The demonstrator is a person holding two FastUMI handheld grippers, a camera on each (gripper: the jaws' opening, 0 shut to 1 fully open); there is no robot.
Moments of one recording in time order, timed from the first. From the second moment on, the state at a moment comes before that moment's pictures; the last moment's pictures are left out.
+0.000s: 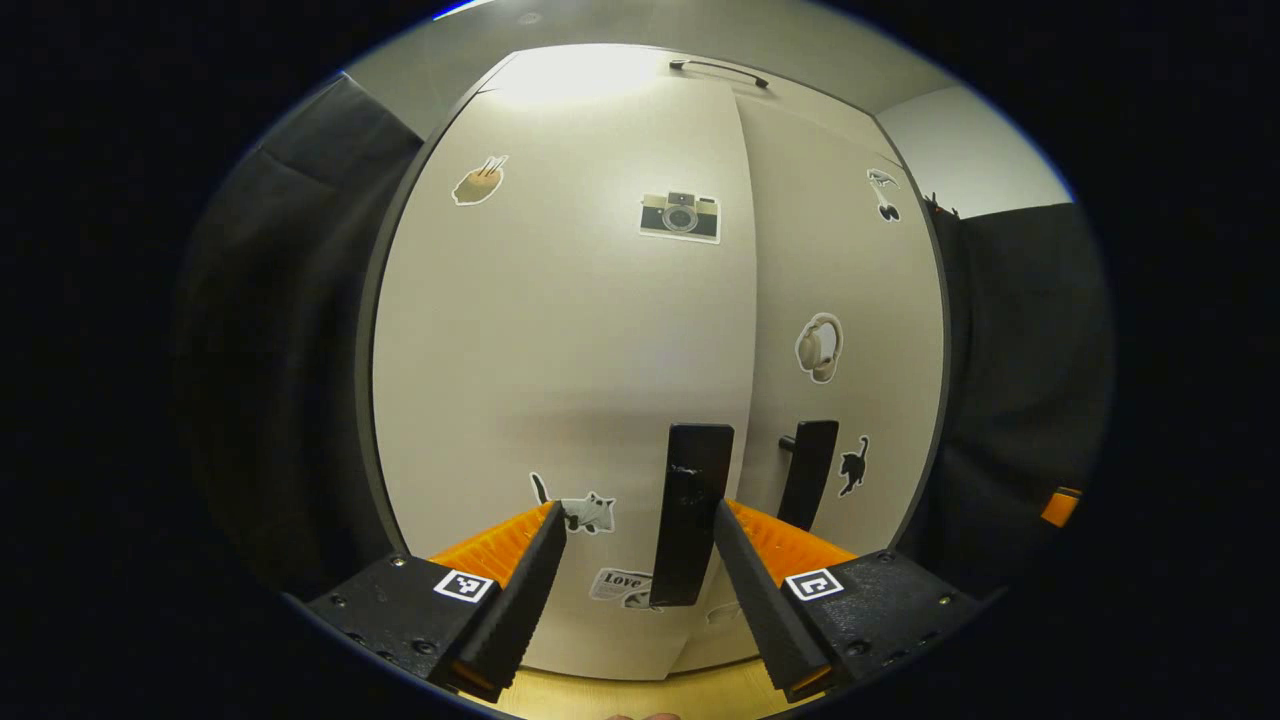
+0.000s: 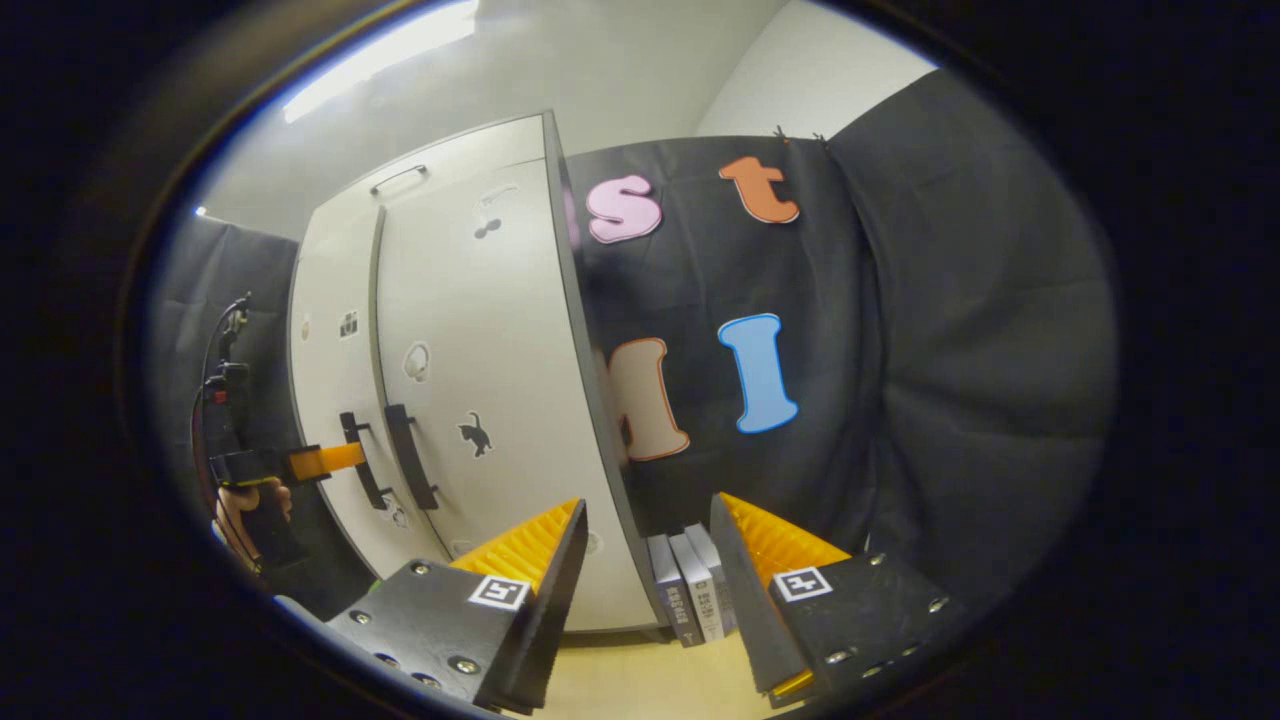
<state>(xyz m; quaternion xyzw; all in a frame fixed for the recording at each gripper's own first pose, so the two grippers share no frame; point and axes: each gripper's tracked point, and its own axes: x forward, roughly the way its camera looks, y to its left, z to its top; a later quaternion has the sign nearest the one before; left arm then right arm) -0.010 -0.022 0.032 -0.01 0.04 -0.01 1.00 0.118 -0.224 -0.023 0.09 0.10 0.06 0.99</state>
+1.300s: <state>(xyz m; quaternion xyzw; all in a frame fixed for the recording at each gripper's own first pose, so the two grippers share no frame) -0.004 -0.023 0.027 0.01 0.04 -0.02 1.00 0.118 -0.228 -0.019 0.08 0.10 0.05 0.99</state>
